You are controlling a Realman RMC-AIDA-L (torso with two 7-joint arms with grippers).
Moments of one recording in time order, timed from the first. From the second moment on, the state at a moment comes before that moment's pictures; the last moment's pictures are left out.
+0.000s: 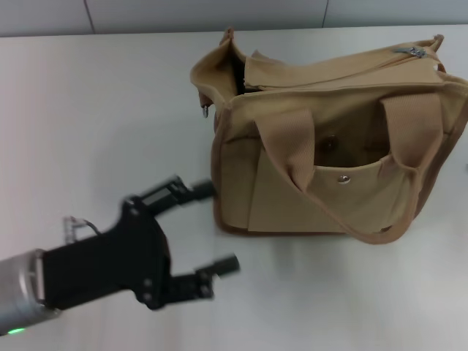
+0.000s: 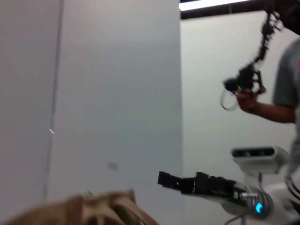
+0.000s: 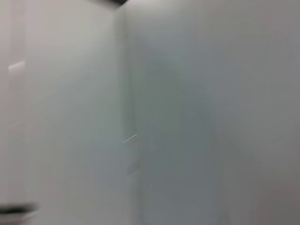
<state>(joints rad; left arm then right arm) -0.34 -2.07 1.14 0.27 1.36 1.89 -0.63 0.17 2.04 -0.58 -0.55 -1.58 -2.03 0.89</state>
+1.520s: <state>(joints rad) -0.37 -2.07 1.13 0.27 1.48 1.80 -0.70 0.25 2.08 -0.56 -0.61 -1.90 -2.00 0.90</state>
